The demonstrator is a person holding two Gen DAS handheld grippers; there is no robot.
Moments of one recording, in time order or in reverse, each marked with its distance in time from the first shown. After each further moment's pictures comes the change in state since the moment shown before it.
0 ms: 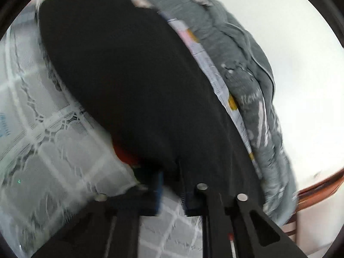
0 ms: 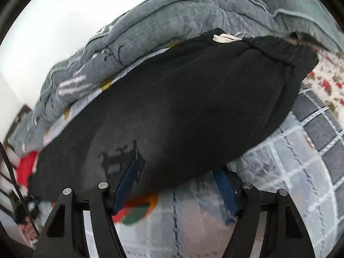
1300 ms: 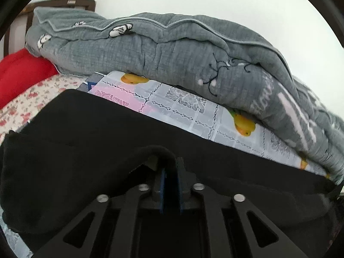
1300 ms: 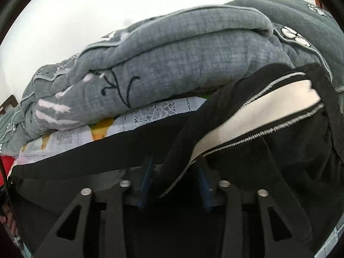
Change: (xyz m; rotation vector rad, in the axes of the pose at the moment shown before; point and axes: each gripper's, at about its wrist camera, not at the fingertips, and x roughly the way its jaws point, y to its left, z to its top) left arm 0.117 -0.155 0.054 0.578 -0.283 0.367; right arm 0.106 0.088 0.111 -0.207 -0.183 -0.095
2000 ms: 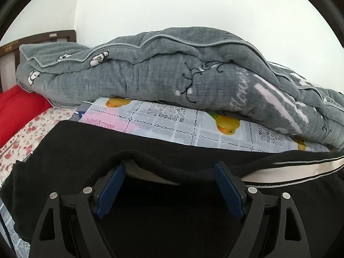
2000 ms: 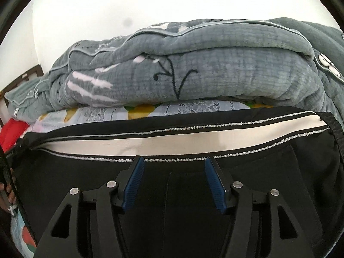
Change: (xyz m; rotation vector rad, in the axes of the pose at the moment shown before) left arm -0.017 -0.031 -0.004 0.163 -0.098 -0.003; right arm -0.007 0.044 -0.014 -0.211 0.010 0.120
